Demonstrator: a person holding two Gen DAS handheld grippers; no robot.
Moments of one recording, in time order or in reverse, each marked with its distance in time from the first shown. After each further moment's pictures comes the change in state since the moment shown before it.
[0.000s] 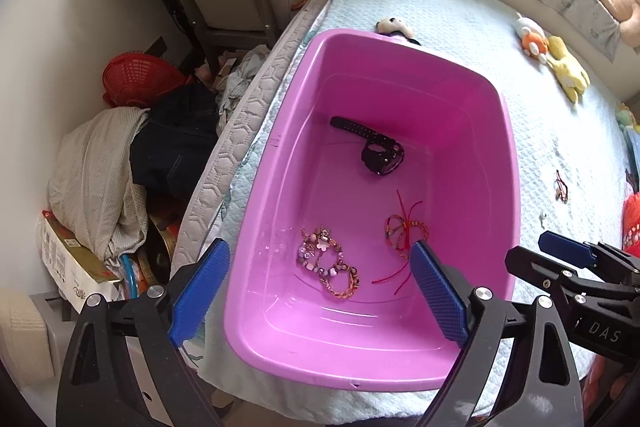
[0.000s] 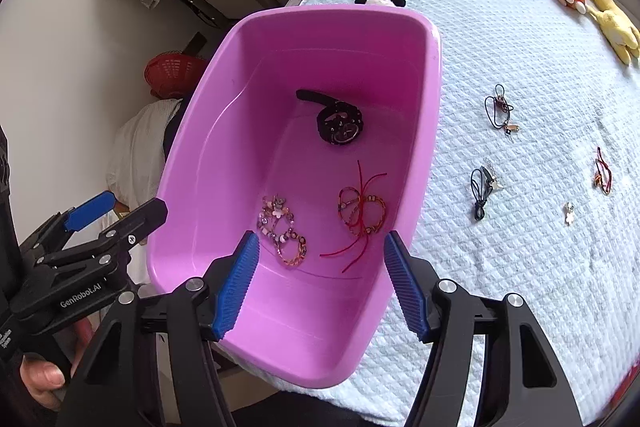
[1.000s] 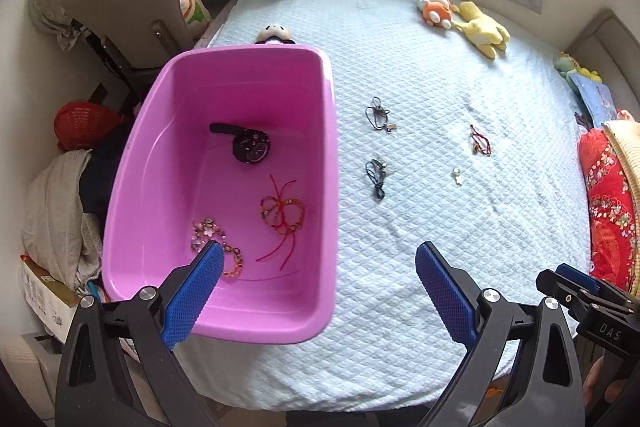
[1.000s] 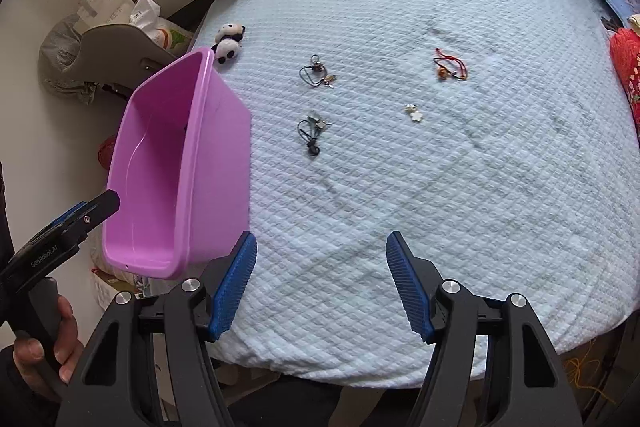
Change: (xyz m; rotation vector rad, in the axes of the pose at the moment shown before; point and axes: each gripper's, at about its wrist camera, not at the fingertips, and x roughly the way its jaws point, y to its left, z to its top) left arm -0.052 -0.168 -0.065 0.173 -0.064 -0.117; right arm -0.115 -0.172 -0.167 0.348 -0.176 -0.086
